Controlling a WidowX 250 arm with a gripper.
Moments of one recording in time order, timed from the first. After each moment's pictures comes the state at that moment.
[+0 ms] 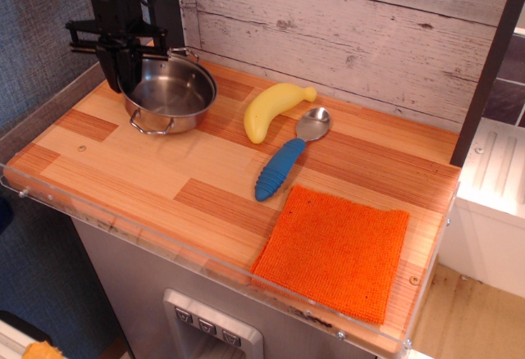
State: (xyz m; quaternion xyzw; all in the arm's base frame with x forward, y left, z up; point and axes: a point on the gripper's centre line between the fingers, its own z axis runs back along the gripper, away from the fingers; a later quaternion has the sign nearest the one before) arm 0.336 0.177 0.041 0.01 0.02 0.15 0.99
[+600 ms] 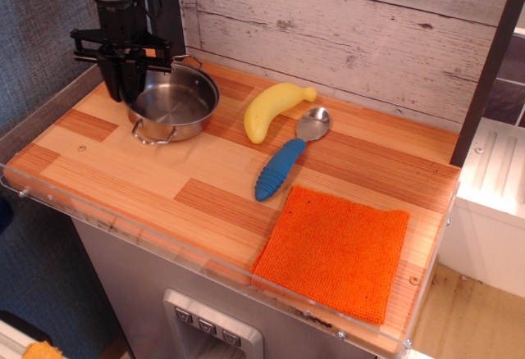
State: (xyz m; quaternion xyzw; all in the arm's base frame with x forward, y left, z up) arm 0.333 0.174 0.035 0.04 0.03 0.15 0.99
